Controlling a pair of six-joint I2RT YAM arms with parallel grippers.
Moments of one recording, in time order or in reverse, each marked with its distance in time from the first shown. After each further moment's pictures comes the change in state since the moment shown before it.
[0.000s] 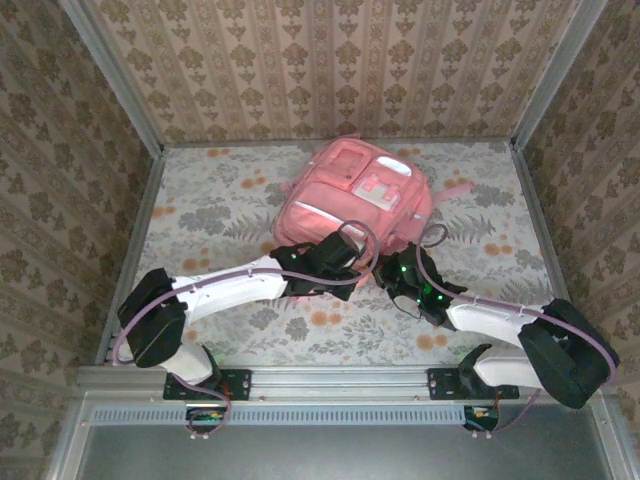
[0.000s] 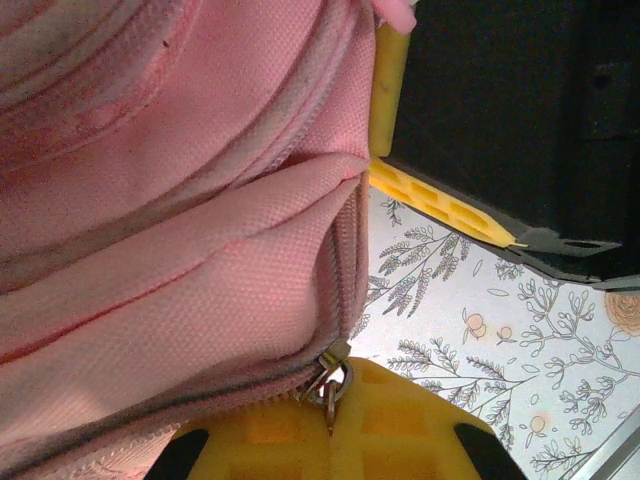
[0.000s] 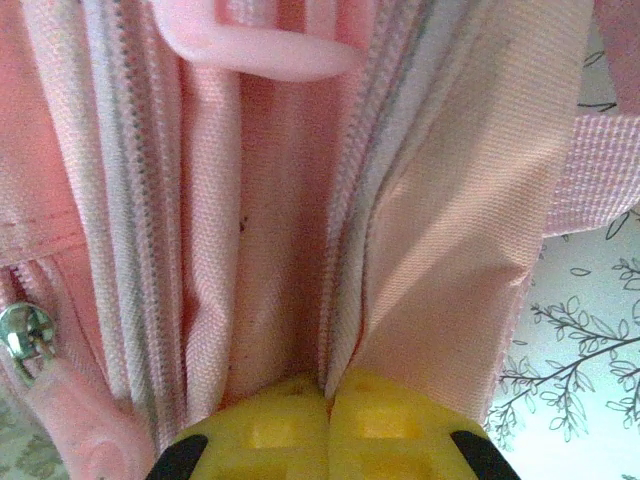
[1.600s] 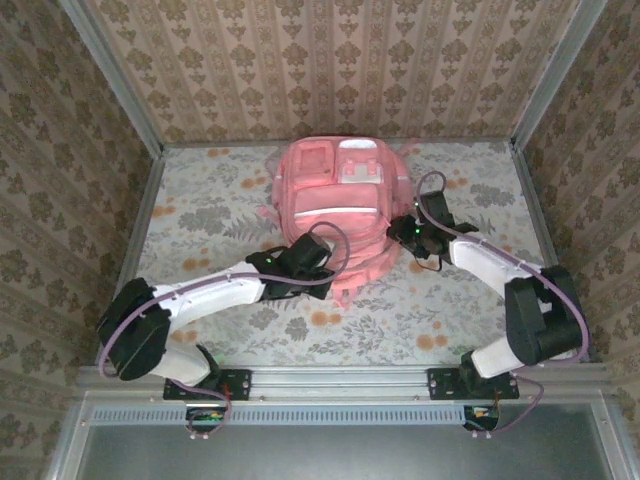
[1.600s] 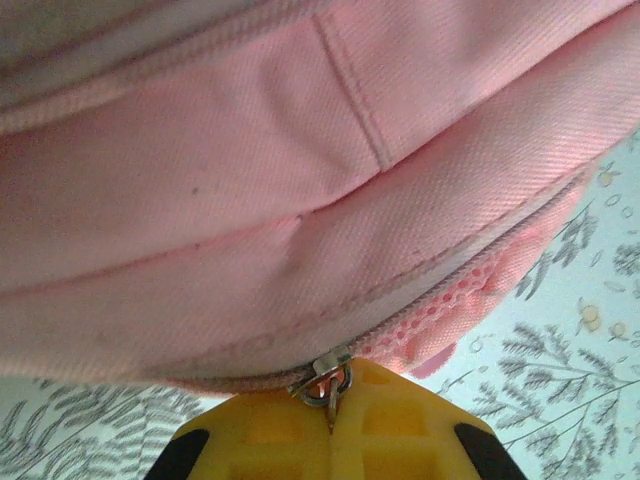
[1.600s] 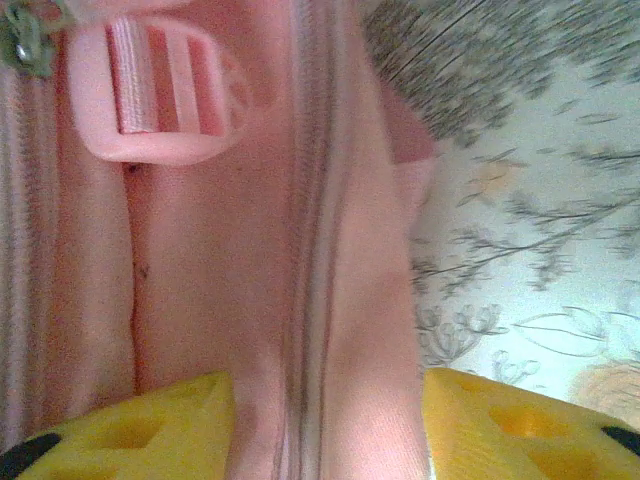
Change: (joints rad) left arm 0.118 -0.105 -0.182 0.072 0.011 0.000; right arm -0.336 0.202 0.482 -0.671 -0.065 -0.629
